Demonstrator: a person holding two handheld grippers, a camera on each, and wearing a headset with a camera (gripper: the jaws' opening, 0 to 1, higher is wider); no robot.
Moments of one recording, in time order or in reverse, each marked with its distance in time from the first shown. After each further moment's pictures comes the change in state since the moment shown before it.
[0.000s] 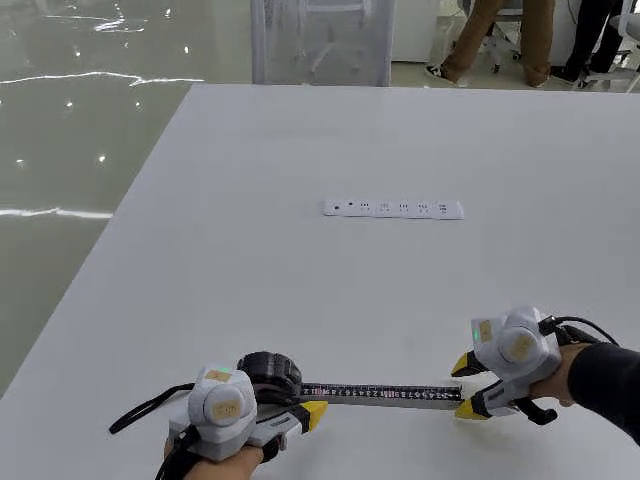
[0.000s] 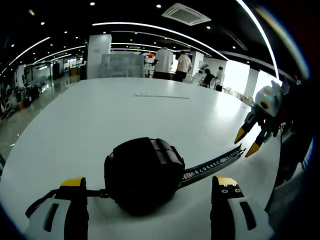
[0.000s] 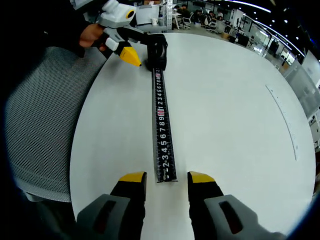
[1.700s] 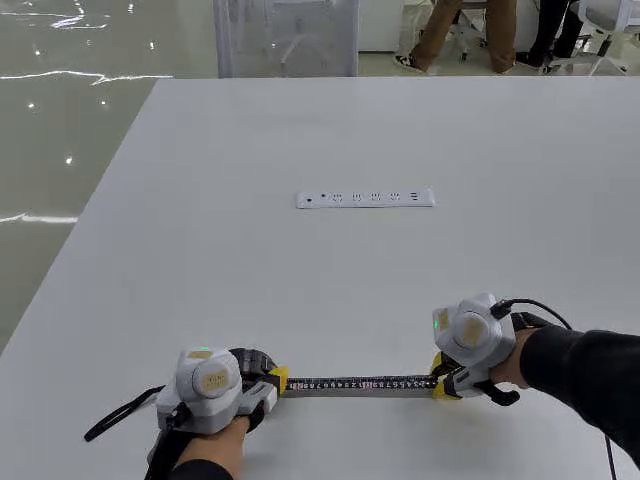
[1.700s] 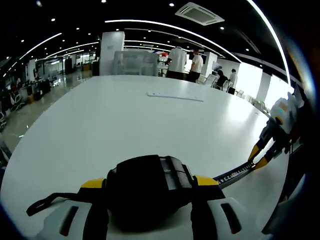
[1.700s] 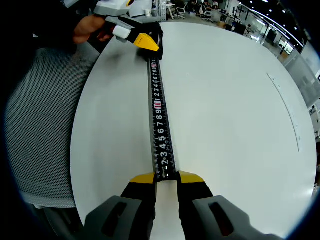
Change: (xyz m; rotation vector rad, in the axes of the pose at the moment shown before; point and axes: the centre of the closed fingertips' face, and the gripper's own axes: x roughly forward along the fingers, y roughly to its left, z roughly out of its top) left arm 0.015 0.009 0.010 -0.056 0.015 0.099; right arm 0.006 0.005 -0.007 0.066 0.092 -0.008
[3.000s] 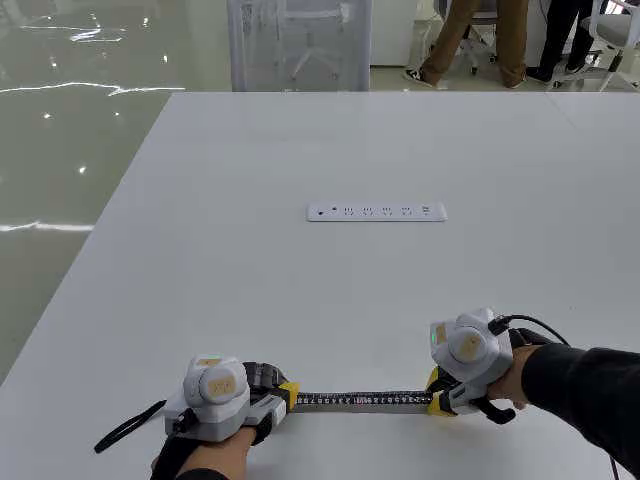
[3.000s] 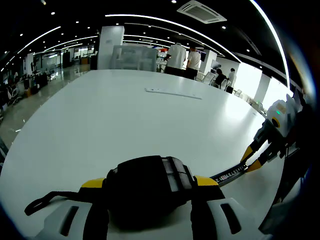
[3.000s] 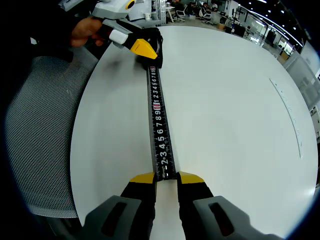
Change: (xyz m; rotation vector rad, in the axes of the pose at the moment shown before) left arm -0.001 -0.001 -0.002 -0.029 0.050 -0.035; right arm 0.011 0.000 0.023 0.004 -0.030 0.009
